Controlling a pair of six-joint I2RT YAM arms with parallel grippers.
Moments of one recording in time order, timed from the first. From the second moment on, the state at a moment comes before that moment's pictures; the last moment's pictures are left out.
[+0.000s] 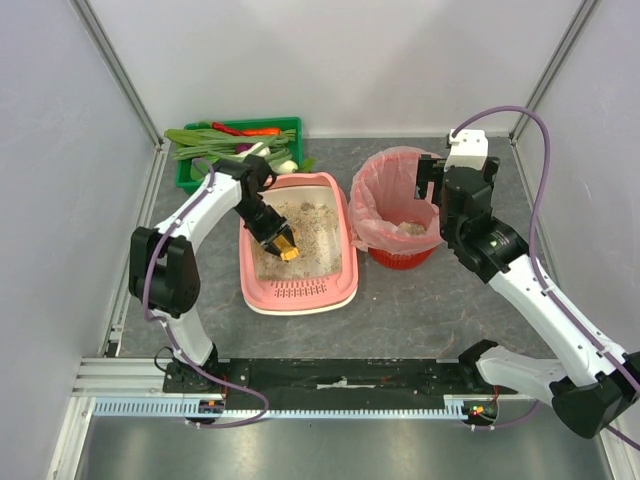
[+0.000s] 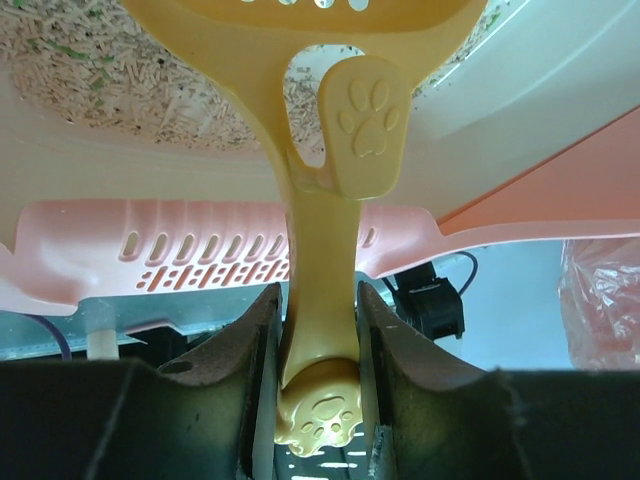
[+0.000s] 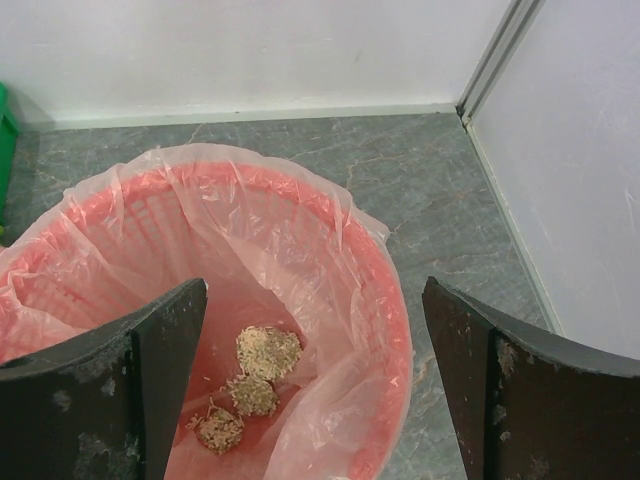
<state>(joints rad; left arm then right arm) -0.32 1.78 1.50 -1.27 0.46 -0.93 0.53 1.07 1.13 -0.29 0.71 0.07</state>
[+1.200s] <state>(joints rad) -0.33 1.82 1.54 -1.23 0.30 -0.90 0.53 1.10 1.14 -0.28 0.71 0.05</state>
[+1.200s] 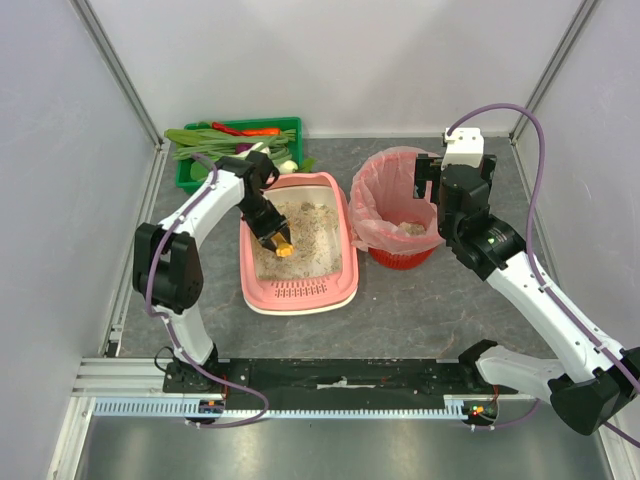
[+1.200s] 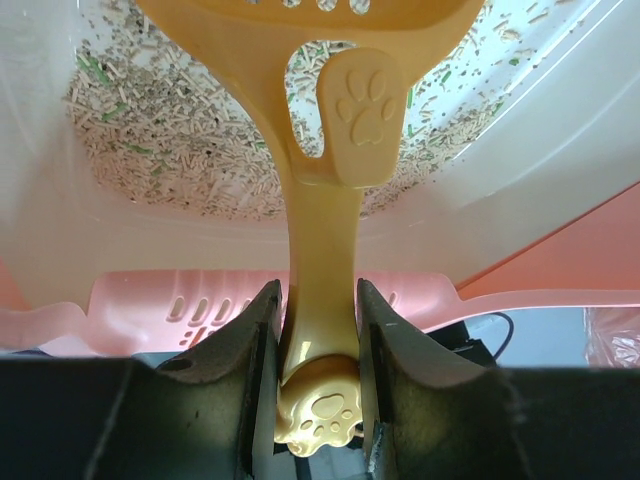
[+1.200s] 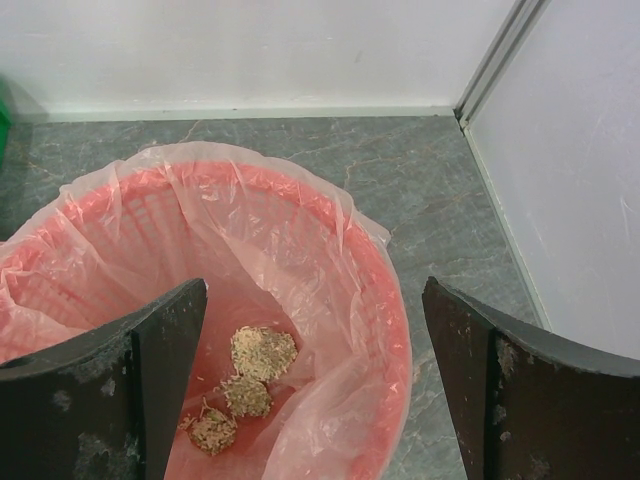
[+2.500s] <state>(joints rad) -0.42 1.57 1.28 -1.12 0.18 -0.52 0.53 1.16 1.21 -0.29 0.70 0.04</state>
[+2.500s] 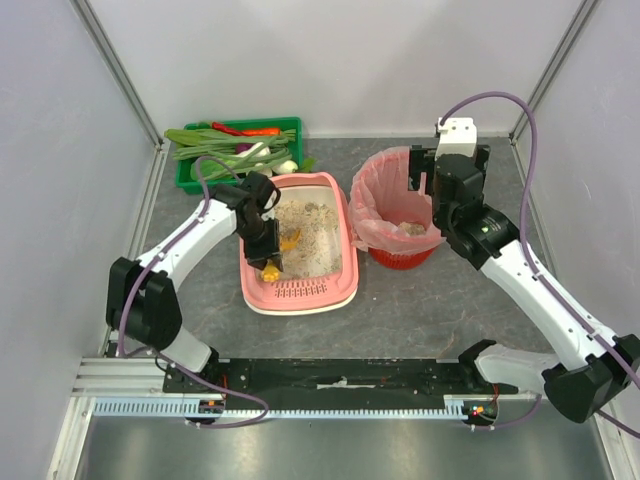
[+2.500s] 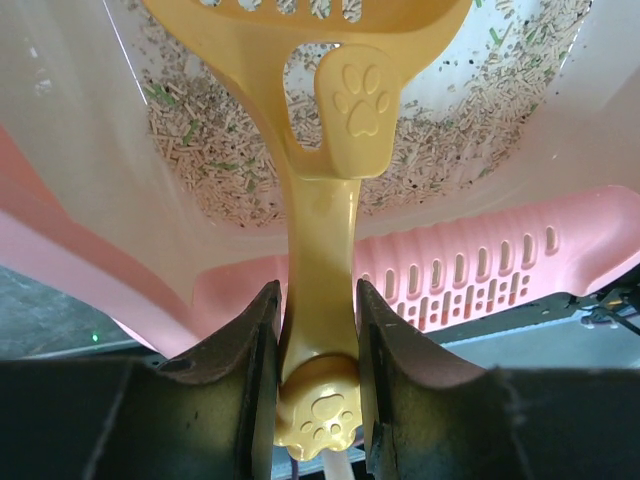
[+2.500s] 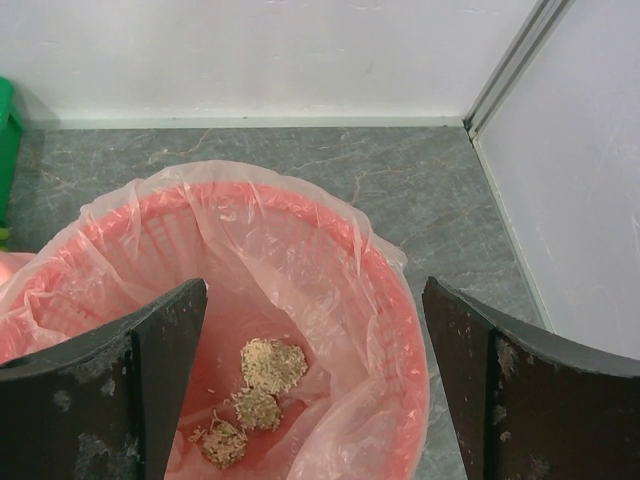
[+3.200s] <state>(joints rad) -0.45 1.23 0.98 -0.78 0.18 -0.27 0.53 1.31 1.38 -0.29 0.67 0.00</state>
